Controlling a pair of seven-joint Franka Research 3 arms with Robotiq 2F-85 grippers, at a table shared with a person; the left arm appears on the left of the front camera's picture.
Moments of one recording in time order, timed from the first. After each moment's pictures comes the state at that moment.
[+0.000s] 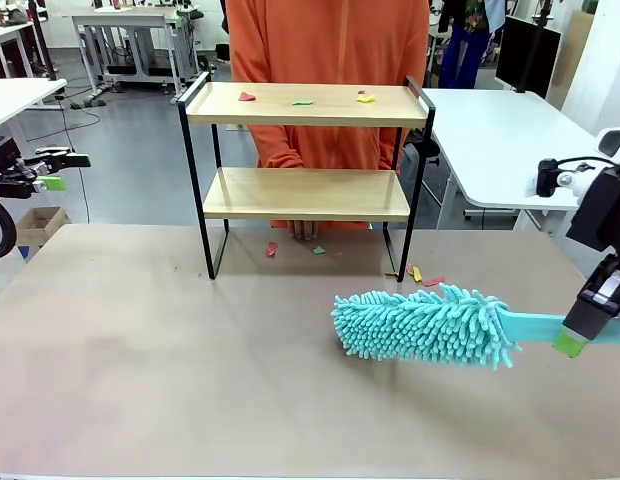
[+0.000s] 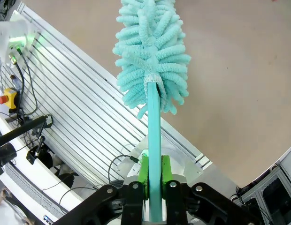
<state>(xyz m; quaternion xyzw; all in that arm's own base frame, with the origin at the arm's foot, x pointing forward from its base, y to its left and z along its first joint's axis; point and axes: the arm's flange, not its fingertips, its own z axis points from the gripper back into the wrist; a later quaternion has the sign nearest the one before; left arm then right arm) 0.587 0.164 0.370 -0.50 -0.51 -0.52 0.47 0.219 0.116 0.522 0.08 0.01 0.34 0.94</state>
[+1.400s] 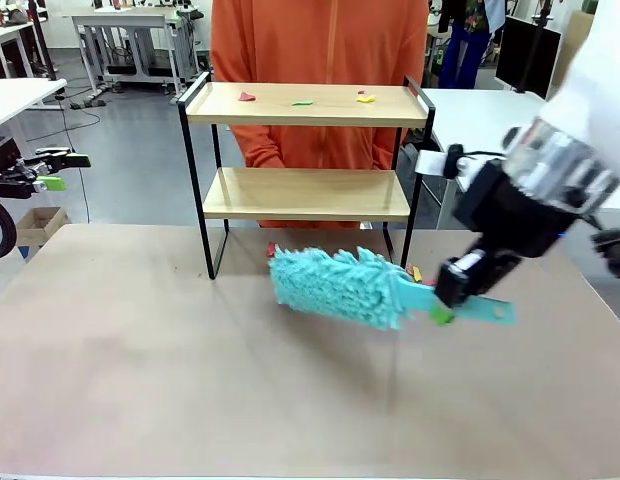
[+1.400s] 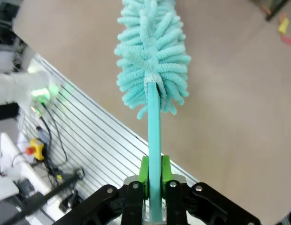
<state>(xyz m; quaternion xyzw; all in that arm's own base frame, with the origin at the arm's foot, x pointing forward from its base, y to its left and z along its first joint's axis) 0.587 0.164 0.370 -0.50 -0.51 -0.52 0.47 0.257 0.210 0.503 0.15 -0.06 0.27 0.95</state>
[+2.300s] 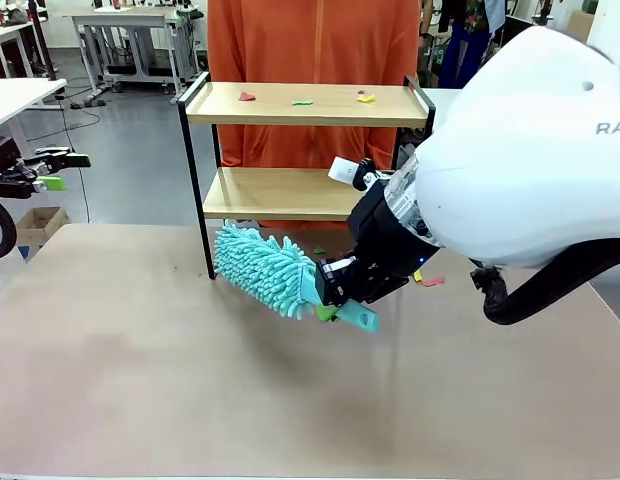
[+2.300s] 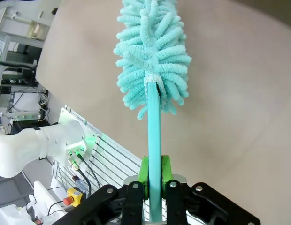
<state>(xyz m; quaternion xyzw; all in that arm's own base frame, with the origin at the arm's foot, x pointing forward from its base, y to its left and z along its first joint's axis) 0.587 0.164 0.370 -0.50 -0.51 -0.52 0.47 0.267 0.309 0.468 0.23 -0.10 0.19 0.95</state>
